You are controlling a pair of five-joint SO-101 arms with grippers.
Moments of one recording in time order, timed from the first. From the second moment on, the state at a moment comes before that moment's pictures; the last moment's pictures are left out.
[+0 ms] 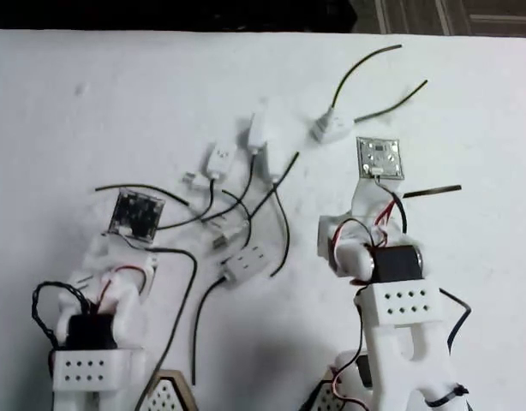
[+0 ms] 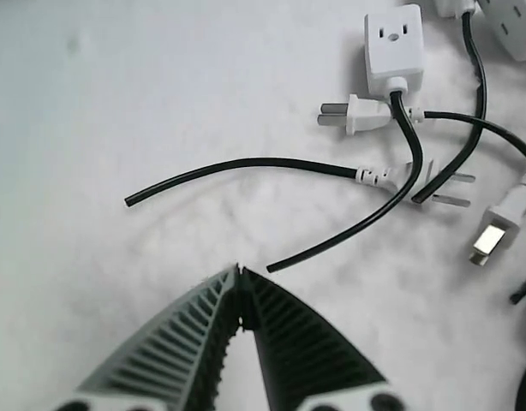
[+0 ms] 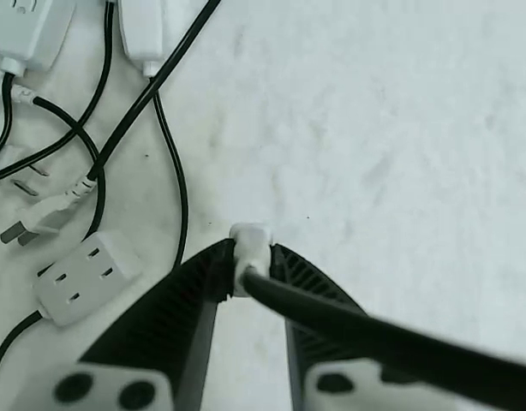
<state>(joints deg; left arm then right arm) -7.2 -84.8 86.1 50.9 -19.4 -9.5 -50.4 52.3 64.4 -6.4</state>
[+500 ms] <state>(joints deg) -7.3 -102.6 97.2 52.4 -19.4 -14.6 -50.4 52.3 66.6 -6.3</state>
